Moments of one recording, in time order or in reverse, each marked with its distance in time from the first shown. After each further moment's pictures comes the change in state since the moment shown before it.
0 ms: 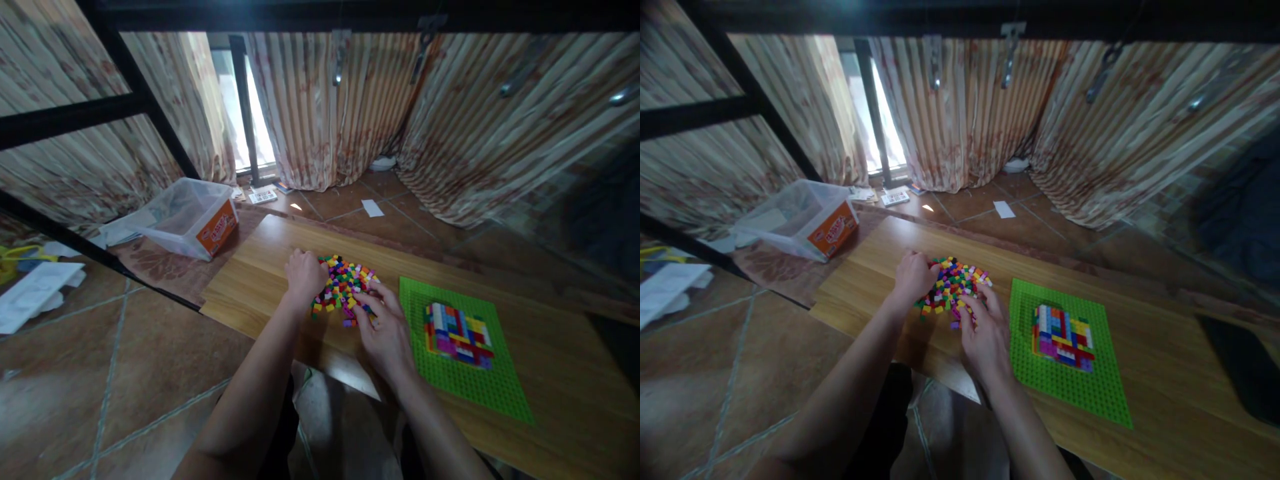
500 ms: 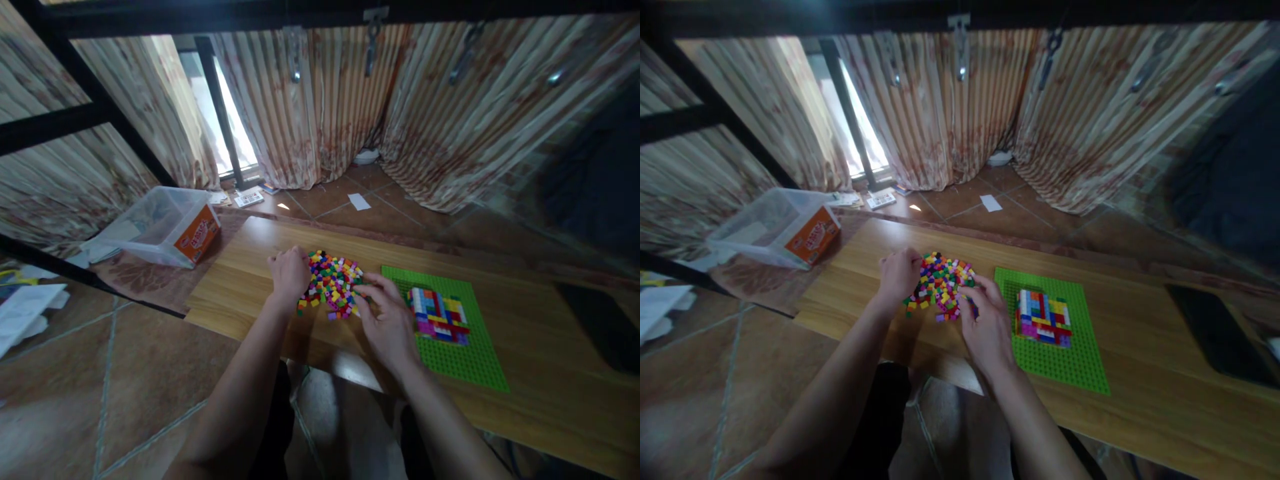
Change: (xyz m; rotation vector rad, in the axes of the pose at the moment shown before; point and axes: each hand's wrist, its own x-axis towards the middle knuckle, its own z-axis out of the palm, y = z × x) left_hand -0.003 0.003 -0.003 -0.004 0.079 0.115; right_hand 0.005 -0.001 -0.032 0.030 0.055 0.039
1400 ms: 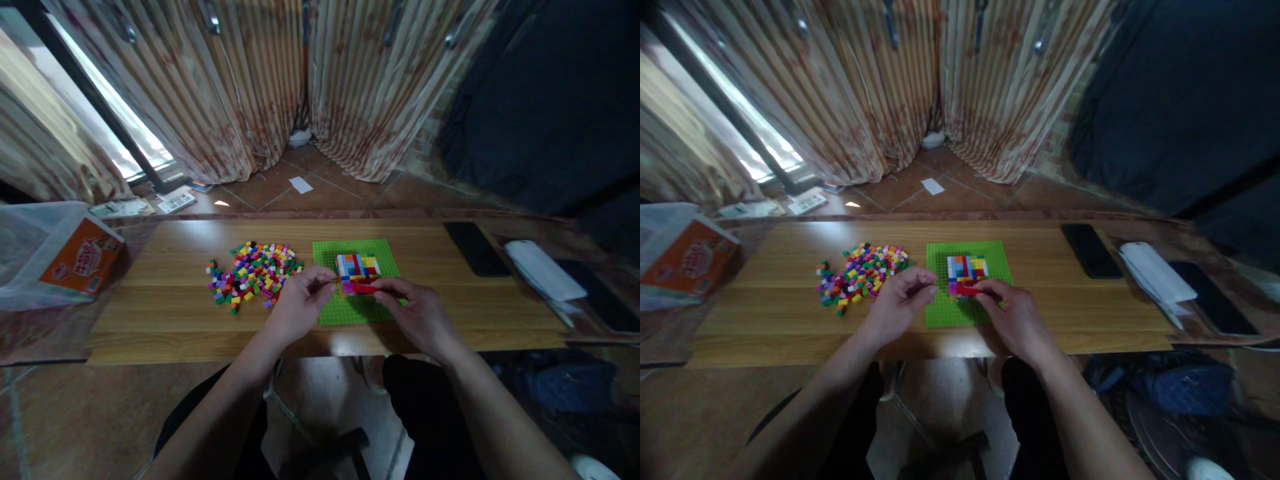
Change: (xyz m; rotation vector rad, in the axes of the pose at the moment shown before) left_hand -0.090 0.098 0.026 -1.098 -0.512 0.455; right_hand -0.050 0.061 -0.134 0.063 -0.120 0.387
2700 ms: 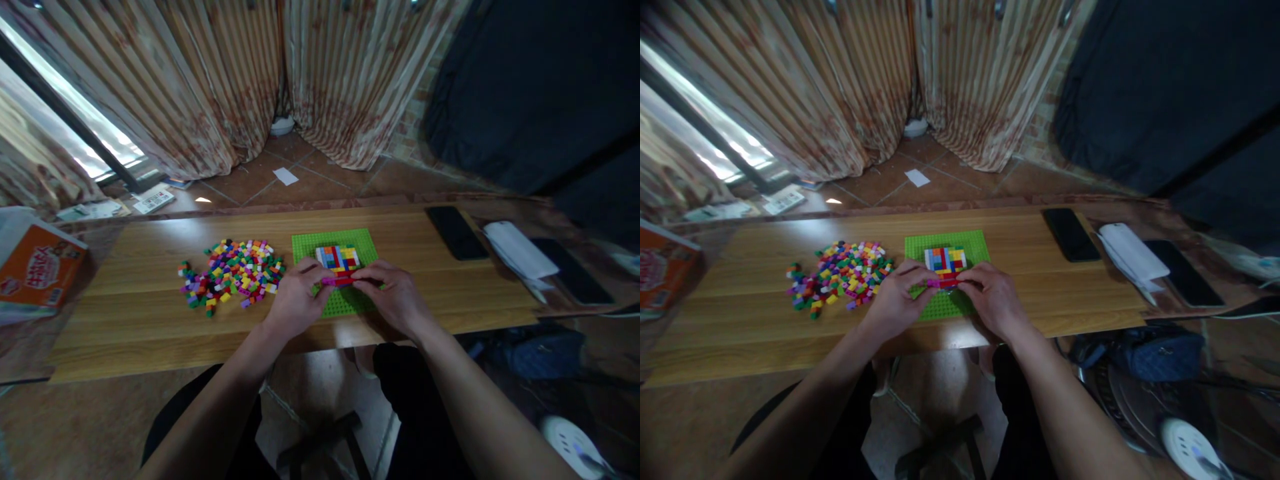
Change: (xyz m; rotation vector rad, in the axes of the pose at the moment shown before) left_hand 0.015 -0.007 0.027 0.499 -0.038 0.250; right_hand 0.012 0.019 -0.003 -0.009 0.033 -0.071
